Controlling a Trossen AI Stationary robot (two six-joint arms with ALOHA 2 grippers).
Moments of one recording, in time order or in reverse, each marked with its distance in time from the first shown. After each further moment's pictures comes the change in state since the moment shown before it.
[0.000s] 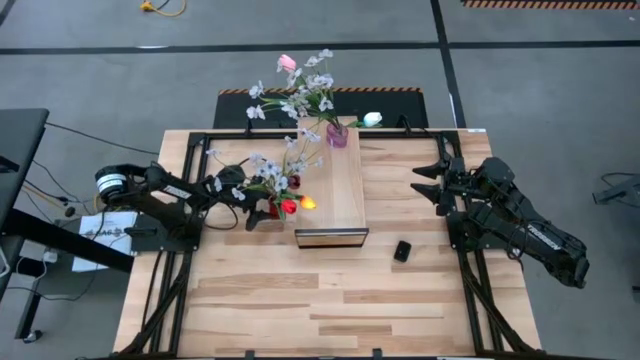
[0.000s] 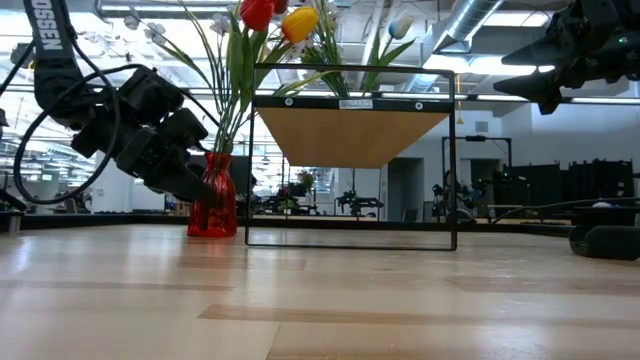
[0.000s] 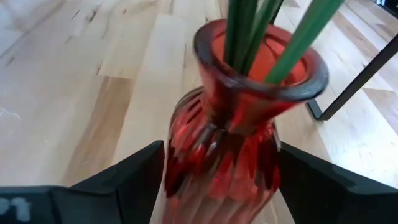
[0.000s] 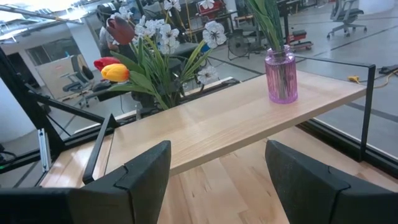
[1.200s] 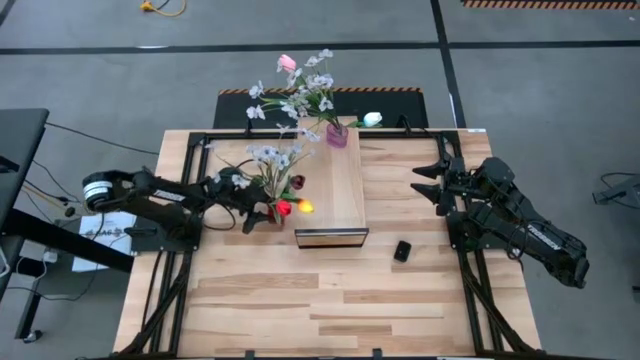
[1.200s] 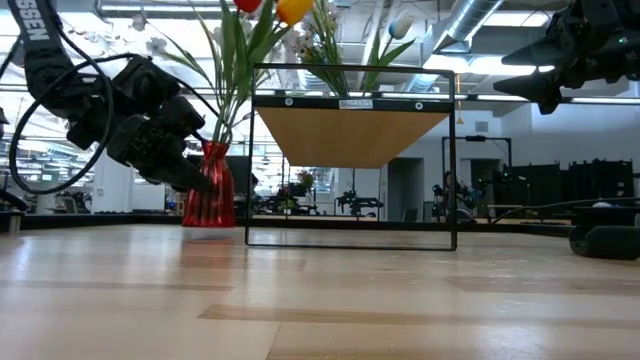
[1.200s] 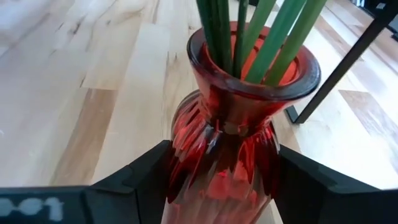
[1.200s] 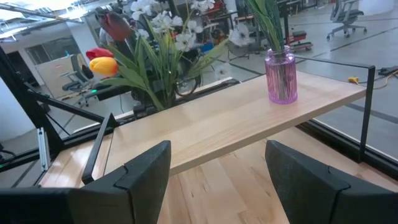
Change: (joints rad) left arm -0.045 -0.101 -0.001 -0.081 -0.002 -0.007; right arm 0.000 0.000 0.000 0.000 0.000 -0.007
